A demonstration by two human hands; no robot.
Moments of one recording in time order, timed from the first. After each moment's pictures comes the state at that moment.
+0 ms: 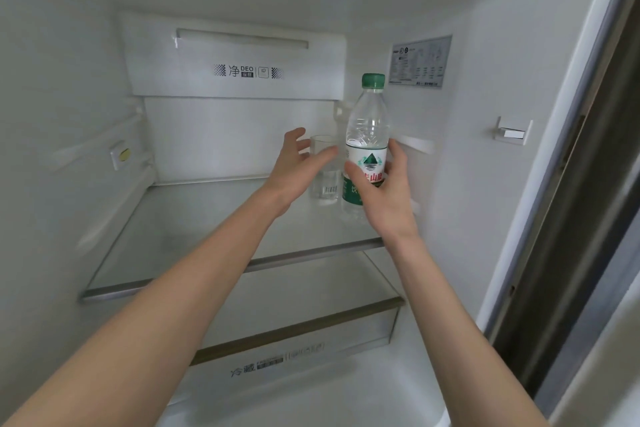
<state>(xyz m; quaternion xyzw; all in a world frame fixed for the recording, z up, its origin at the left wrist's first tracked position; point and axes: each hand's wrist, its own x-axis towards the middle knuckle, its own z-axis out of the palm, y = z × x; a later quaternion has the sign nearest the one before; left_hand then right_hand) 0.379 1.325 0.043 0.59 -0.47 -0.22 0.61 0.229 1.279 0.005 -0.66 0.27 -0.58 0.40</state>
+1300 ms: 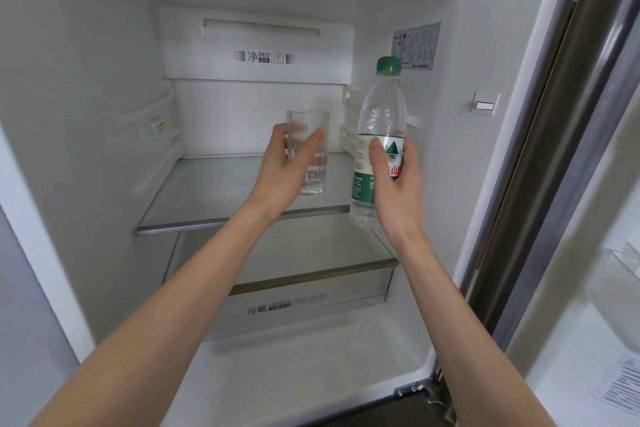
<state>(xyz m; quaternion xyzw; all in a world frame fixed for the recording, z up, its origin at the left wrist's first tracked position) 0.336 1.425 0.021 0.52 -0.46 -0.16 0.70 0.184 1.357 0.000 -0.62 0.22 -0.61 0.44</state>
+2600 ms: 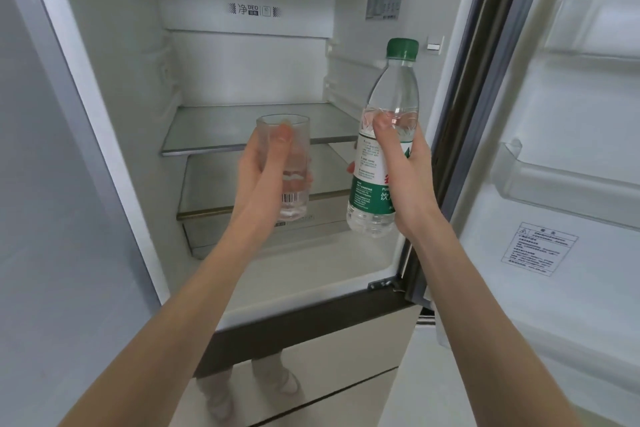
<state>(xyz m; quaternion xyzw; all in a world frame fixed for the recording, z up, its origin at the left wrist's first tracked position) 0.245 1.582 -0.029 0.48 -0.42 -0.20 0.75 0.083 1.508 -0.003 -0.60 0.25 -0.53 0.54</state>
